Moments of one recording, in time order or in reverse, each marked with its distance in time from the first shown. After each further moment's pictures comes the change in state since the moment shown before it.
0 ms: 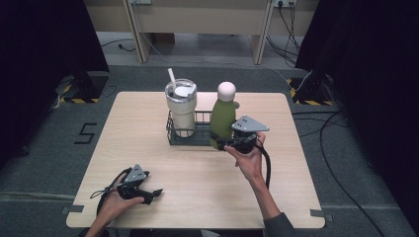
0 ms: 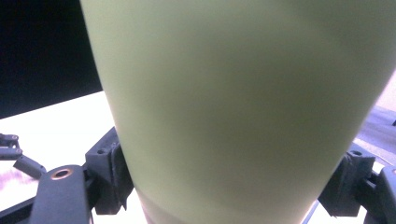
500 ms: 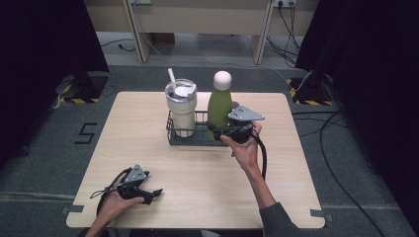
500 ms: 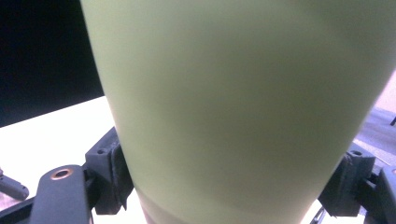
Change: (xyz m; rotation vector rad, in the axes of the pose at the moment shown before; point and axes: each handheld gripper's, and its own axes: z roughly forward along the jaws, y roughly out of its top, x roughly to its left) left arm 0.000 0.000 0.000 0.000 0.001 0.000; right arm -0.011 0.018 0.020 0.002 -0.012 0.006
